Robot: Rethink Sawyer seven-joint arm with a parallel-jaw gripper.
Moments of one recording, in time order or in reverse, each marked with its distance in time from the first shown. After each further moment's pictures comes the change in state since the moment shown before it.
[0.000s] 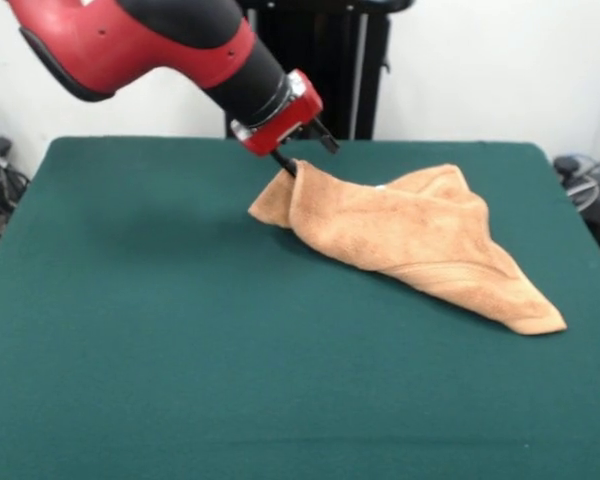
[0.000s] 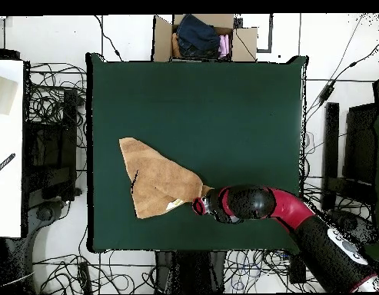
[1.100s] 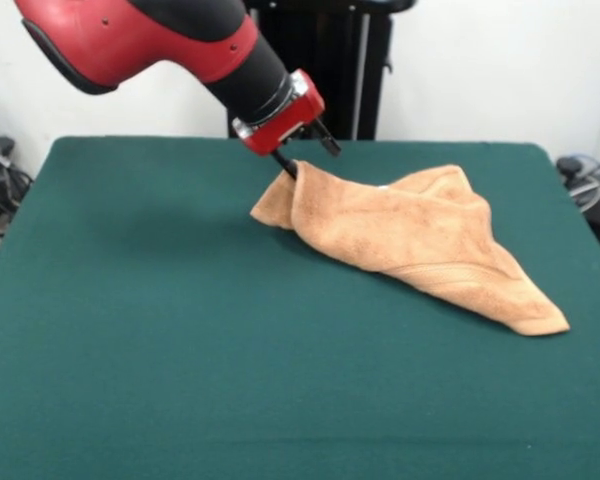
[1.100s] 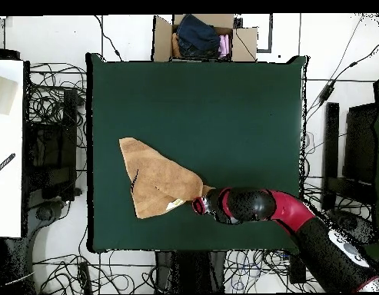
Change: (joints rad) arm 0.001 -0.020 -0.008 0.017 0.000 -0.059 0.000
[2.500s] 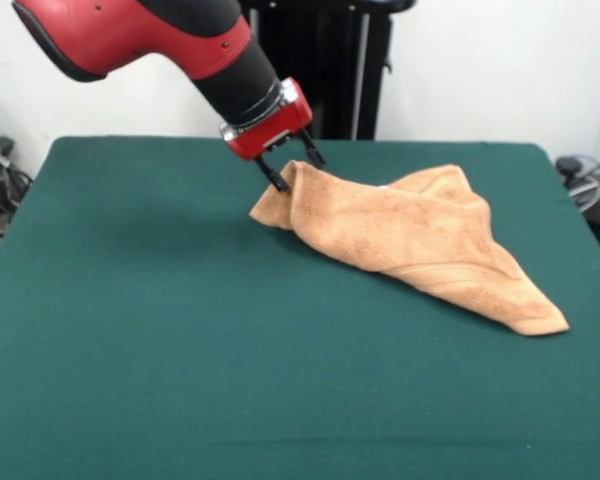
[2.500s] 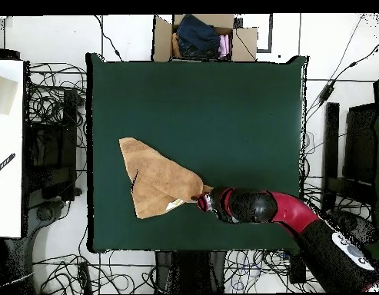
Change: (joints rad) arm 0.035 -0.055 -0.053 0.002 0.000 -0.090 0.000
